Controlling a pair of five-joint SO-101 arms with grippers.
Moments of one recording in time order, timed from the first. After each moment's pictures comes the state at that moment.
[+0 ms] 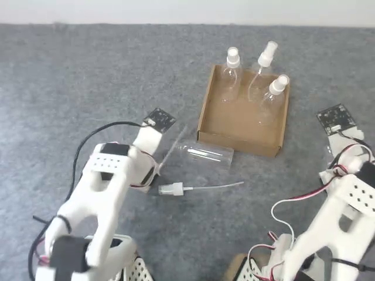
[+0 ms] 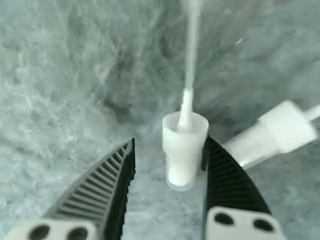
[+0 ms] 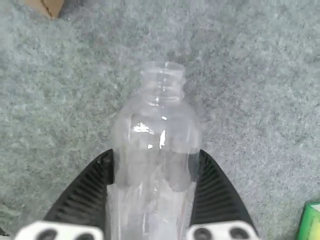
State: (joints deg) left arm 1.5 -17.4 55.8 56.9 -21.8; right arm 33.1 -38.0 41.6 70.9 53.2
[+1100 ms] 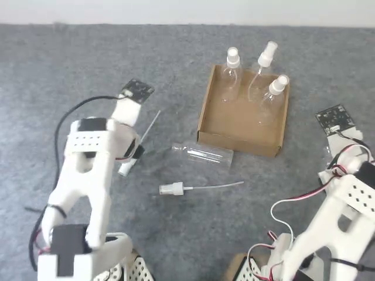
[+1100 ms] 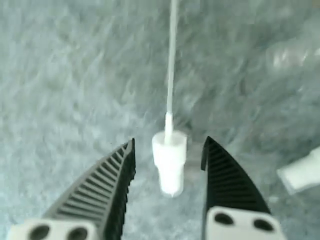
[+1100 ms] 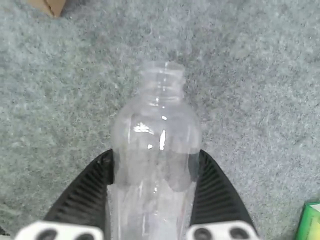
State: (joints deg) left arm -7.0 -11.6 37.1 62.9 -25.9; right arm 33.1 -38.2 41.6 71.3 53.4
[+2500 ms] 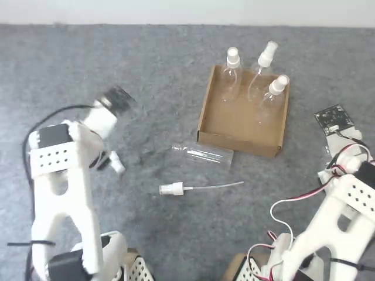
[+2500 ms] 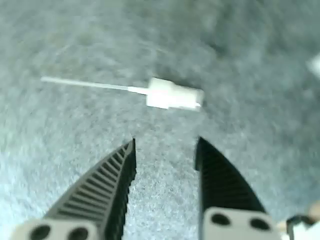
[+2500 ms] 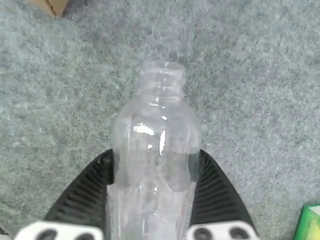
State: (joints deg) left arm -19.3 -24.7 34.9 79.9 -52.2; right arm 32.9 -38.2 41.6 71.3 53.8
